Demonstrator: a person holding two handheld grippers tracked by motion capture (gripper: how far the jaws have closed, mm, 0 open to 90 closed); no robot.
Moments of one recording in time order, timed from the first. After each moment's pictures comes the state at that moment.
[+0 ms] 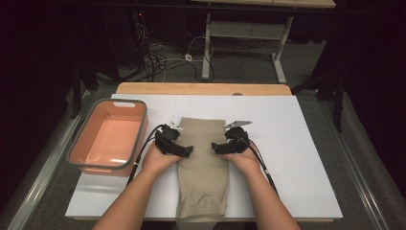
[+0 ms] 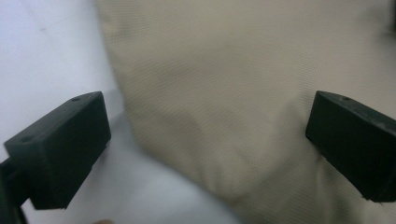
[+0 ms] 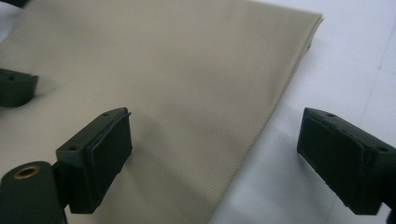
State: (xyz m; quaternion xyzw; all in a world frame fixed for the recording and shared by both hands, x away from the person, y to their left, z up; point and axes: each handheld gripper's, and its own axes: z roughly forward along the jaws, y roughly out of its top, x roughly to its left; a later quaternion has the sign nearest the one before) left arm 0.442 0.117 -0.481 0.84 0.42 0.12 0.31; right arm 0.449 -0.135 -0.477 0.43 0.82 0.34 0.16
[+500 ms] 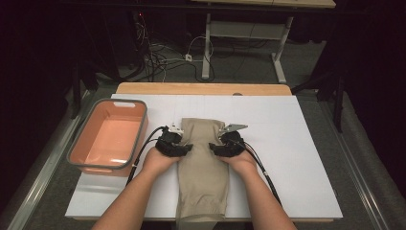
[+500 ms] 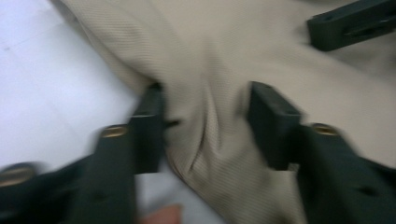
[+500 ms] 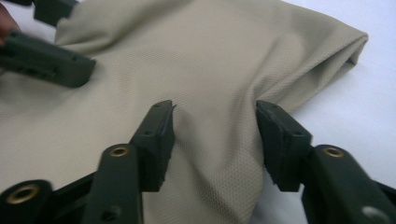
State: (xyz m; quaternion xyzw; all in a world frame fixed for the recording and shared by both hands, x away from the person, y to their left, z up) left arm 0.430 0.117 -0.479 0.85 0.38 0.10 0.36; right arm 0.437 -0.124 -0.479 0.39 0.83 0.37 0.15
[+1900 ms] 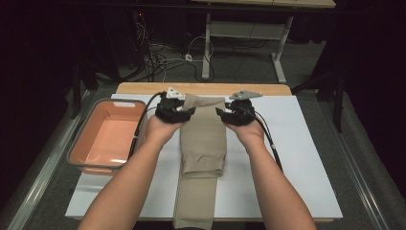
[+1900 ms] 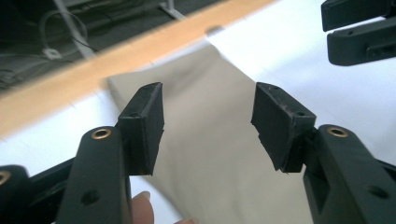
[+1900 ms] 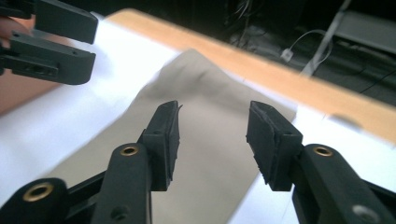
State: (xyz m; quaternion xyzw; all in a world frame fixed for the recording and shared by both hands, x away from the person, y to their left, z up) left arm 0.464 0.116 -0.400 0.80 0.39 0.18 0.43; right arm 0.472 -0.140 -0.390 0.38 0.79 0.43 0.23
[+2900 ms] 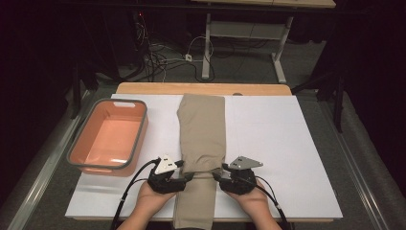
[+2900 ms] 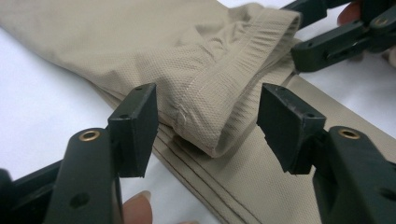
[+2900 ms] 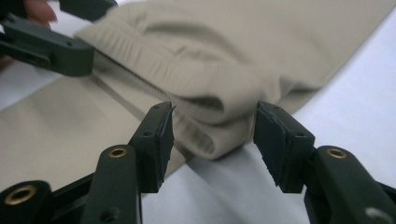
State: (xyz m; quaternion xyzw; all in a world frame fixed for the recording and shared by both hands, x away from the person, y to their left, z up) left arm 0.319 0.126 -0.483 0.82 0.34 0.12 0.44; right arm 0.323 -0.144 -0.481 0.36 0.82 0.41 0.16
